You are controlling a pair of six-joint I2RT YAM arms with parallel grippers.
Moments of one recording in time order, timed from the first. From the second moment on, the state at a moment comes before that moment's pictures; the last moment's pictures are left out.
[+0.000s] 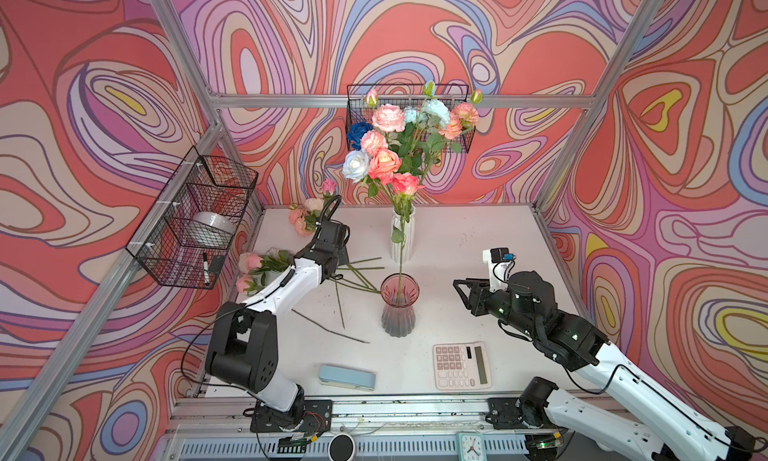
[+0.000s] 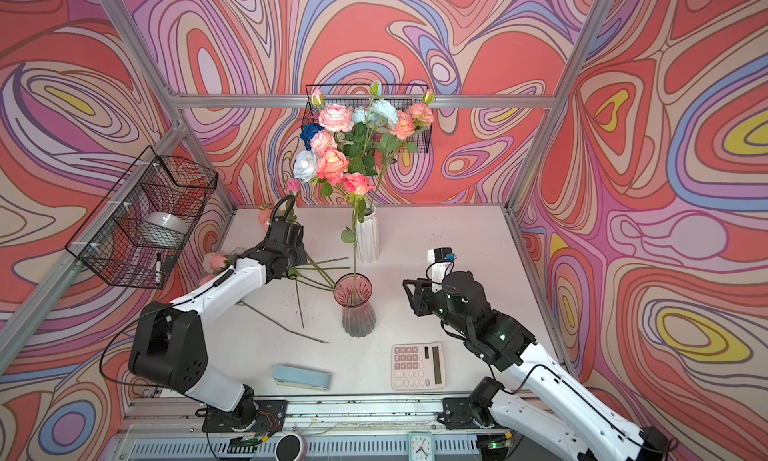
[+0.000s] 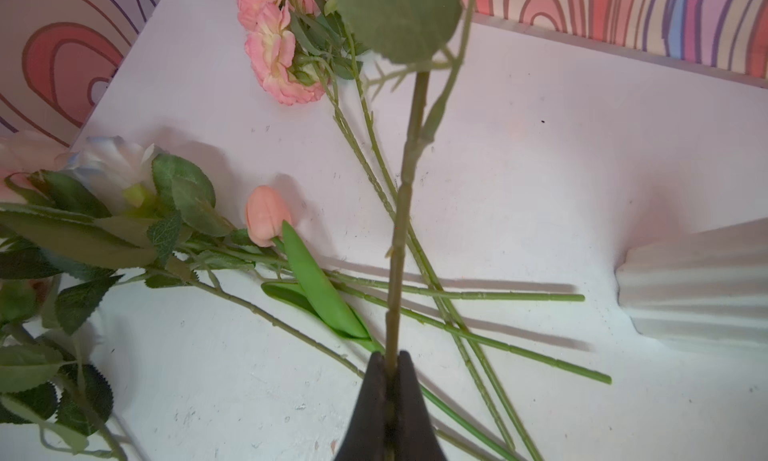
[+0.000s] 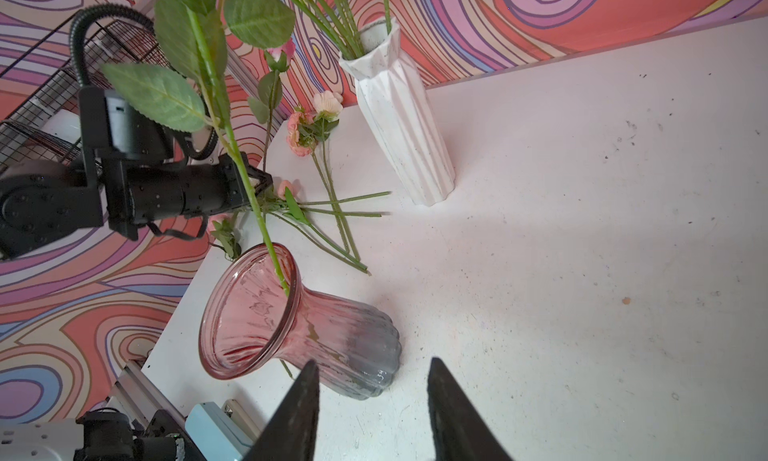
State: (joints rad) left arm -0.33 1.51 1.07 -0.34 -0.37 -0.45; right arm 0.70 0.79 0.85 -0.49 0.08 0.56
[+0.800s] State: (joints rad) left arm -0.47 0.71 0.94 -0.33 -0.03 -0.57; right arm 0.70 0.76 0.89 -0.40 -0.12 0.55
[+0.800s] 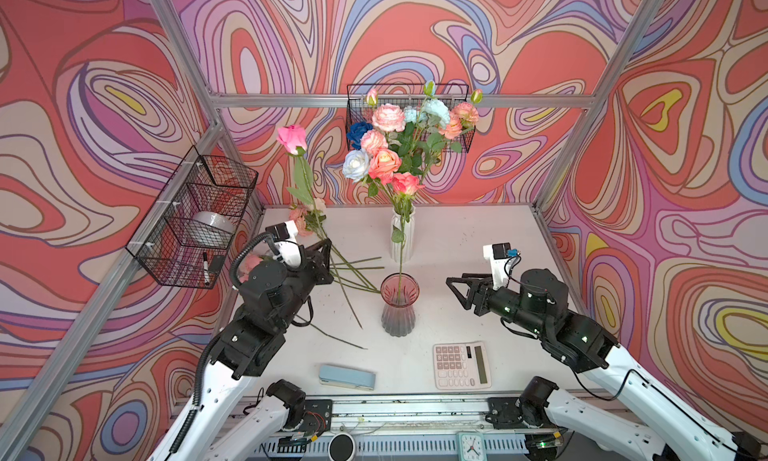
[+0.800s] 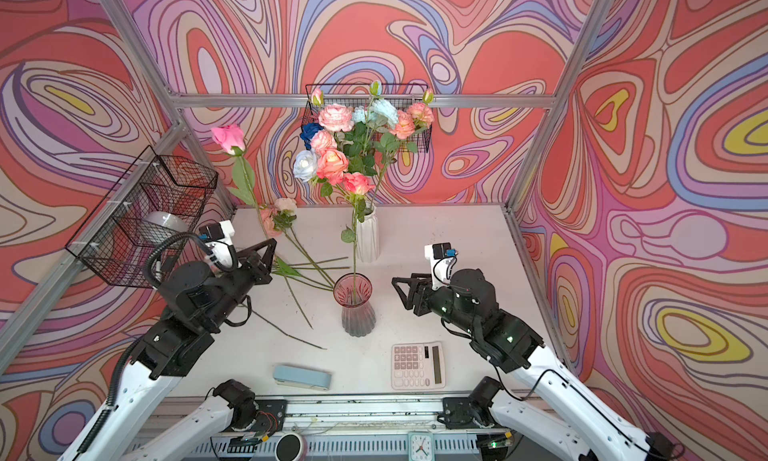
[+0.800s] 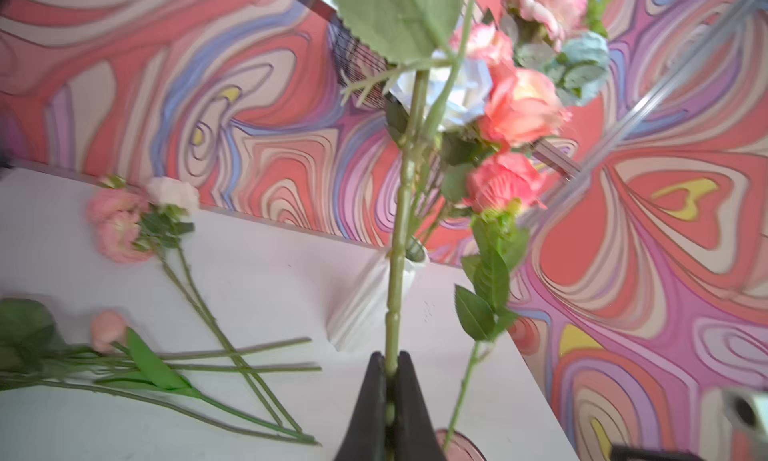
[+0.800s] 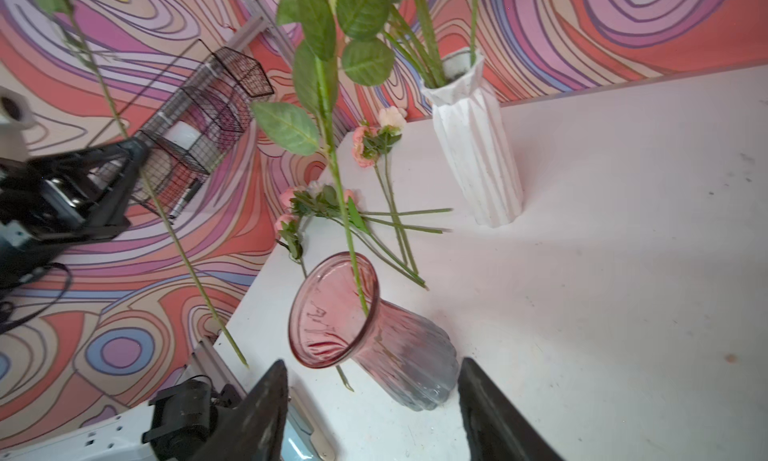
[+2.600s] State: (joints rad) left arm -0.48 0.45 0.74 -0.22 0.37 -0.70; right arm 0.94 1.07 1.34 -0.21 -0.08 0.32
